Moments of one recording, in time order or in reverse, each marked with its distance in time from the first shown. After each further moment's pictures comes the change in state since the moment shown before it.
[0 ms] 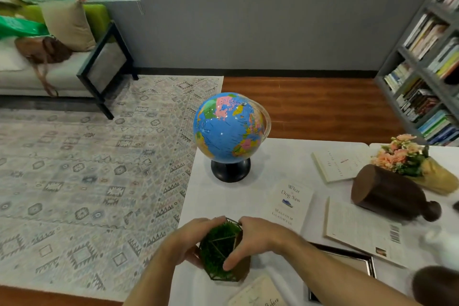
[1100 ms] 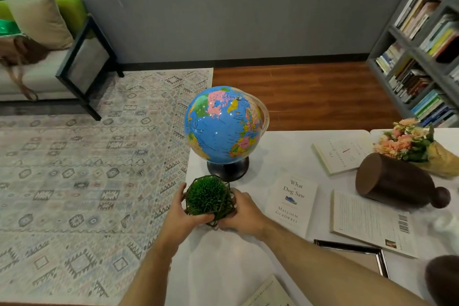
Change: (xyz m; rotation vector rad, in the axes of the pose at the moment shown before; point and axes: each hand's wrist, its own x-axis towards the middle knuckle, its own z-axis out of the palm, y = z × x) left_hand 0.047 -0.005 -0.033 -0.199 0.322 0.506; right_hand 0.085 0.012 0.010 0.588 0.487 -0.228
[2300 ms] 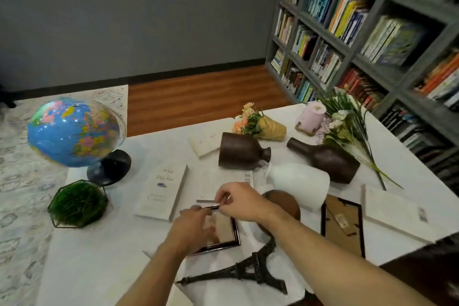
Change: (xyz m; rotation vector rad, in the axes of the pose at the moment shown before) left_hand -0.116 0.021 0.296 1.117 -0.430 0.433; right_hand -0.235 0.054 -0.244 -0.347 0.143 0.007
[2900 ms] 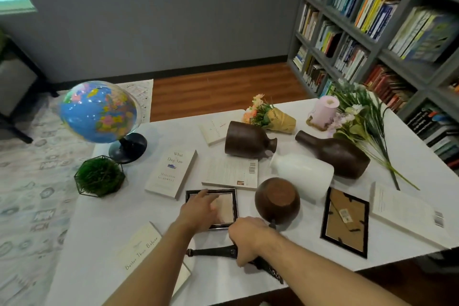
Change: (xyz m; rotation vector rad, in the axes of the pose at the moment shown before) left_hand -0.011 0.019 0.014 -0.066 -0.024 -0.187; right_hand -0.054 0.028 0.050 -0.864 -0.462 -0.133
